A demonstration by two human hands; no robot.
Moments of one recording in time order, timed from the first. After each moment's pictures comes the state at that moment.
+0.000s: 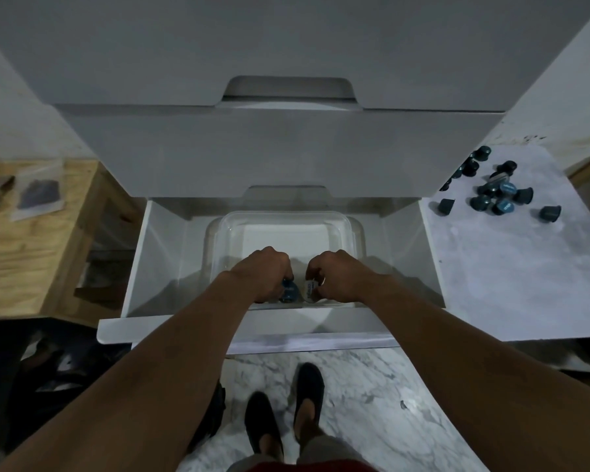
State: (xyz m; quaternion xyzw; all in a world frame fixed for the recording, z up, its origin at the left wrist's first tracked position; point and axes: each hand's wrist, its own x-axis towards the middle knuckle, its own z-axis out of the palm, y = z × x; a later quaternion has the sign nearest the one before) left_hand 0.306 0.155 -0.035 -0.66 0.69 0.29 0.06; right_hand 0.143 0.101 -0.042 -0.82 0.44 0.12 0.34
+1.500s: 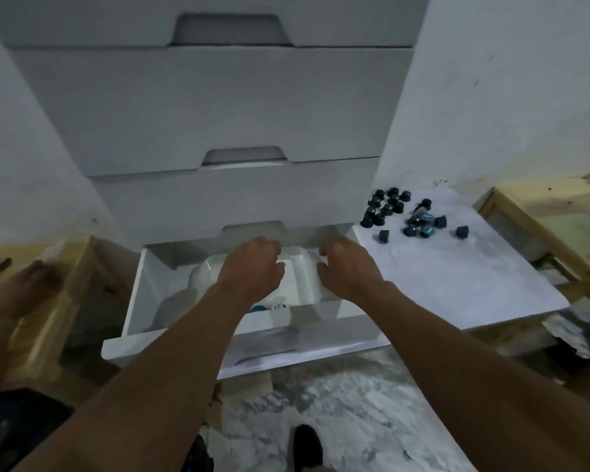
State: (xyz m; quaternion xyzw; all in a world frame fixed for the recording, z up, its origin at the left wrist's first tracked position) left_hand 0.257 0.187 0.061 -0.70 0.70 0.05 -0.11; right_hand 0.083 0.149 0.056 -0.81 0.56 -0.12 0.11
